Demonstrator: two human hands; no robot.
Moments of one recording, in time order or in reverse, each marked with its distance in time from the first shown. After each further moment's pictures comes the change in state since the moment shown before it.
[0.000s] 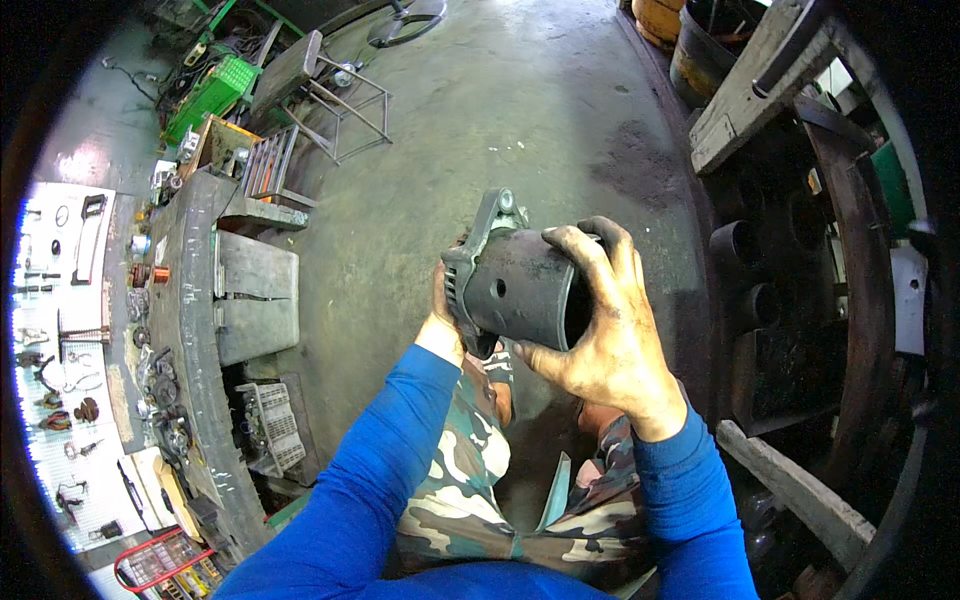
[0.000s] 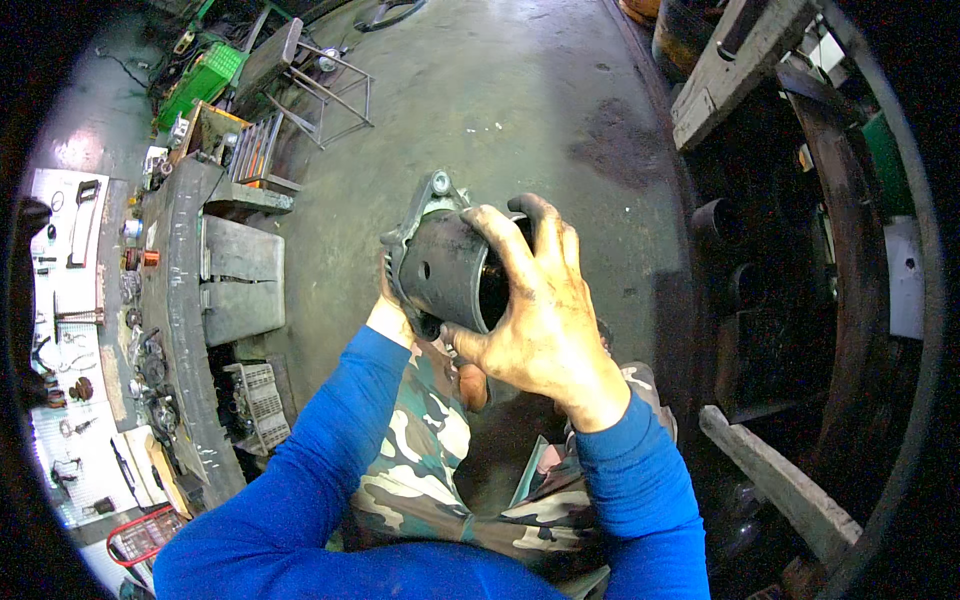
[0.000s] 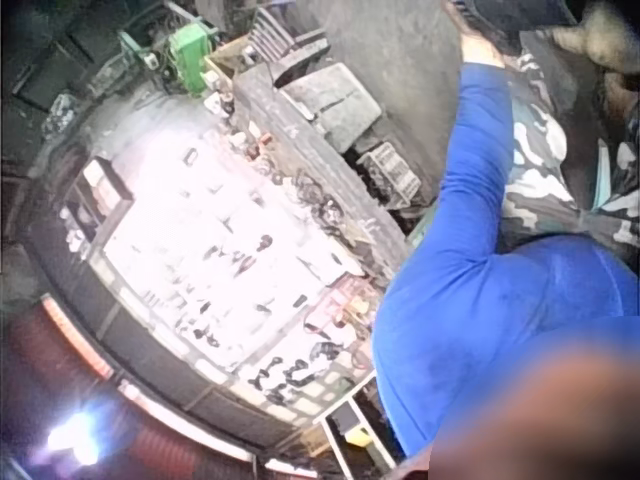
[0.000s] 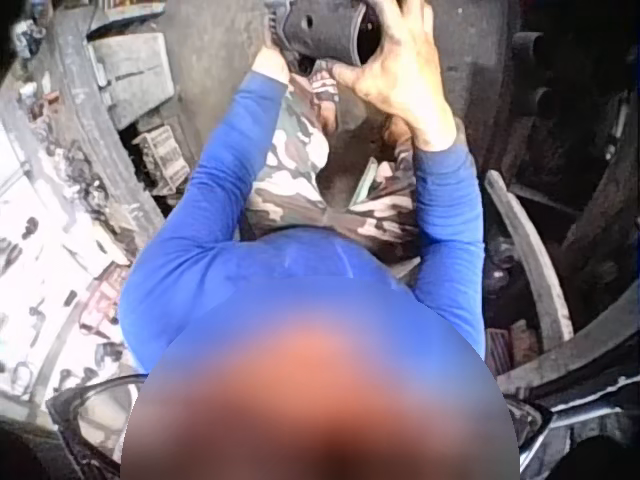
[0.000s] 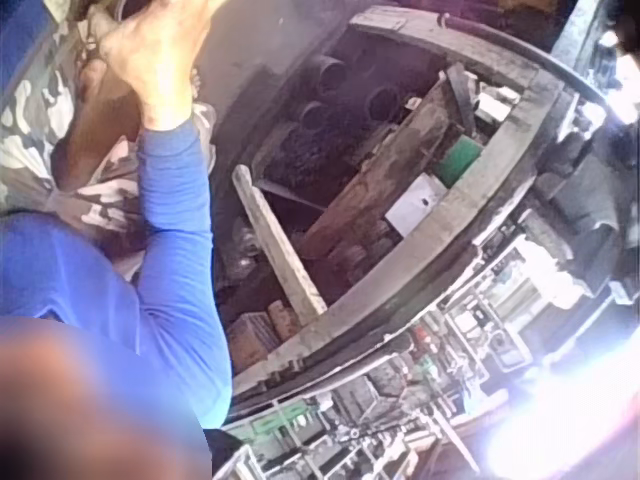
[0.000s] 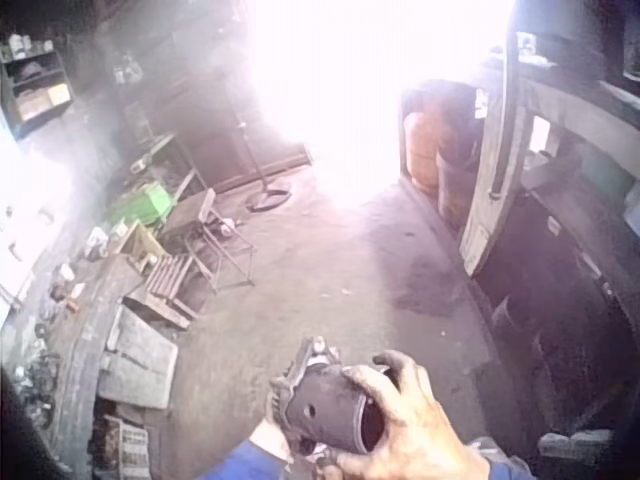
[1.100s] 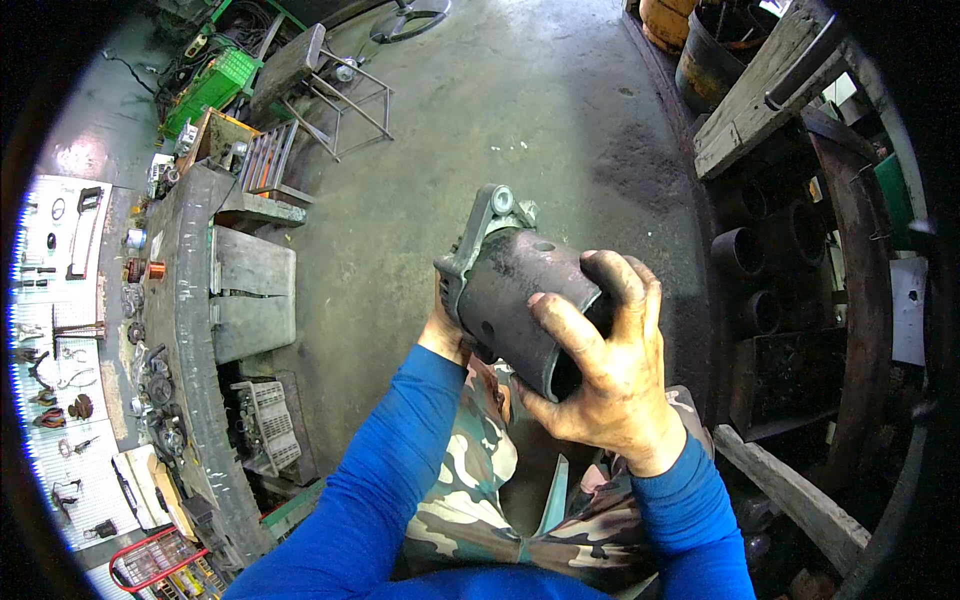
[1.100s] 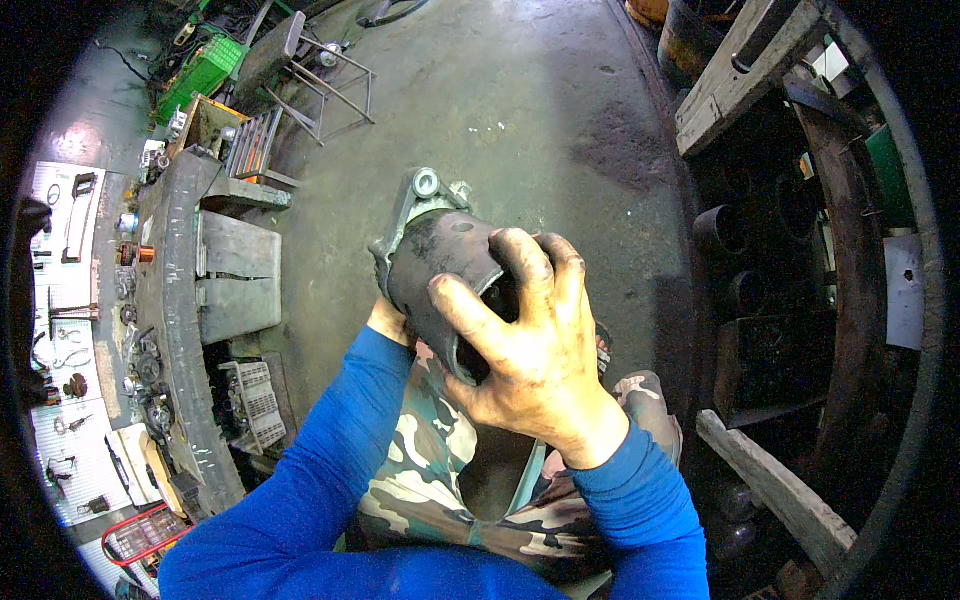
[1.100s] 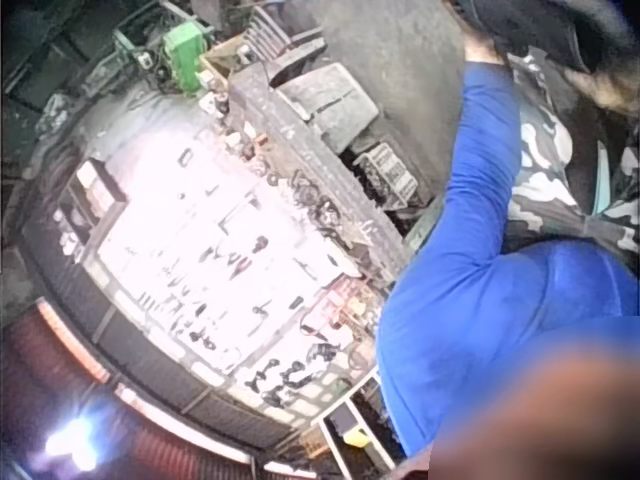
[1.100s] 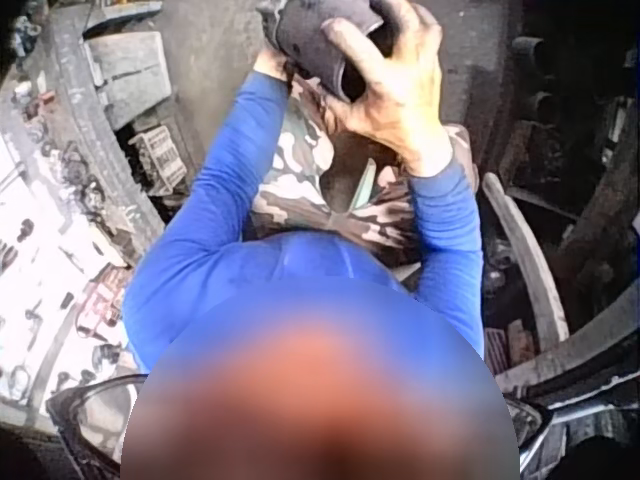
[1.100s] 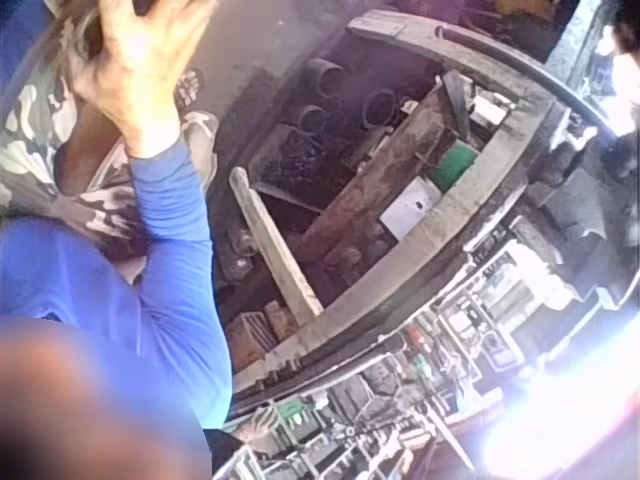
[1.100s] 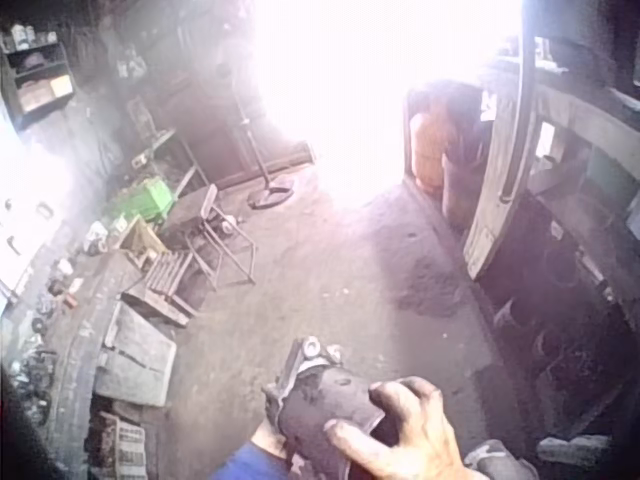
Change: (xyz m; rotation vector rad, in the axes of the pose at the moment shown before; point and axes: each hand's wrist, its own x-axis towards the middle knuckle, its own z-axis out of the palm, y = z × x) left_hand -0.005 0.007 -0.026 0.037 -0.504 0.072; right_hand -0.010 -0.017 0.007 -0.167 0.136 -0.307
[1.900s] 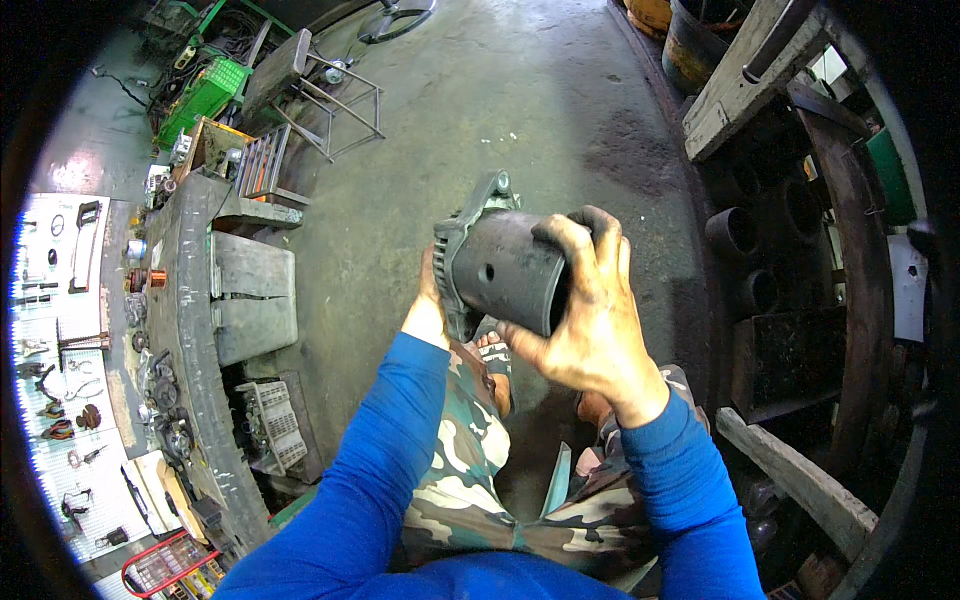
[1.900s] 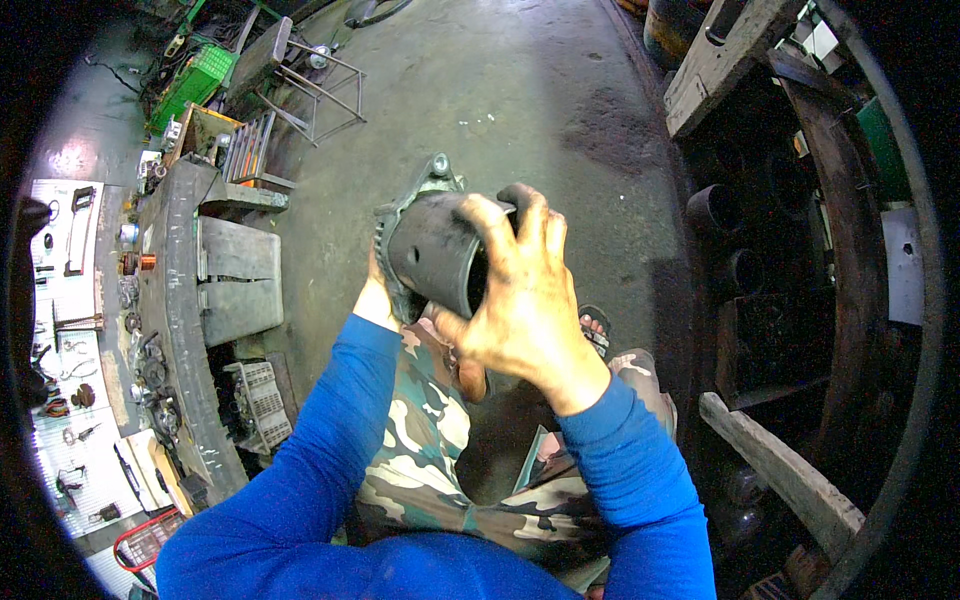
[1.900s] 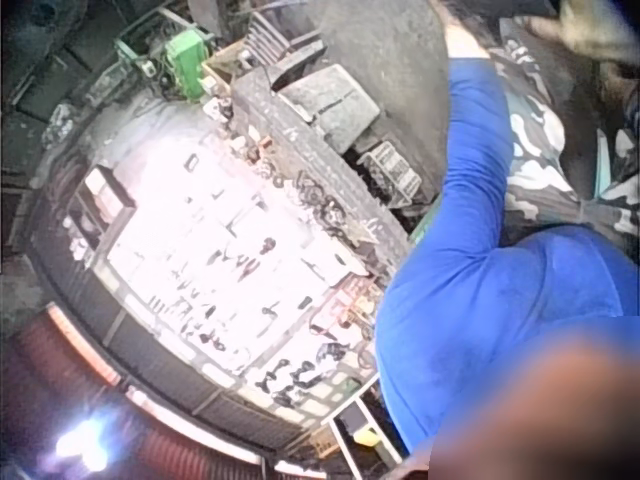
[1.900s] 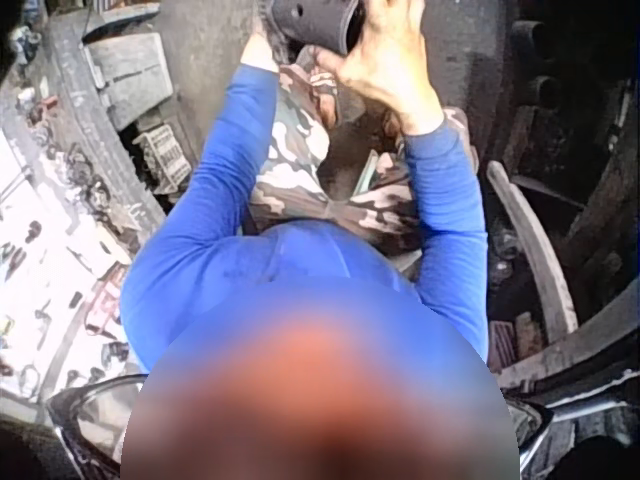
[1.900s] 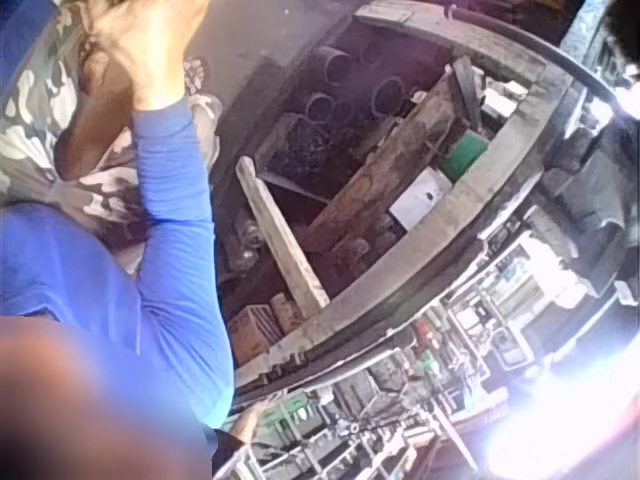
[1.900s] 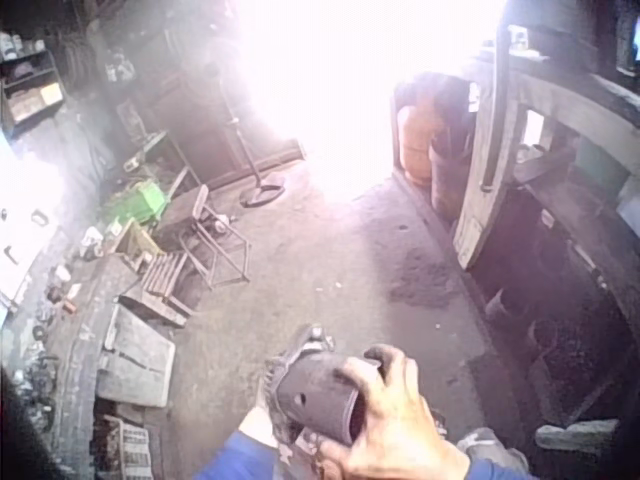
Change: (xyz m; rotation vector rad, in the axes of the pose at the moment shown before) left_hand 0.018 0.008 0.016 0.252 0.662 -0.065; right_hand 0.000 0.018 0.011 0.069 -0.075 0.298
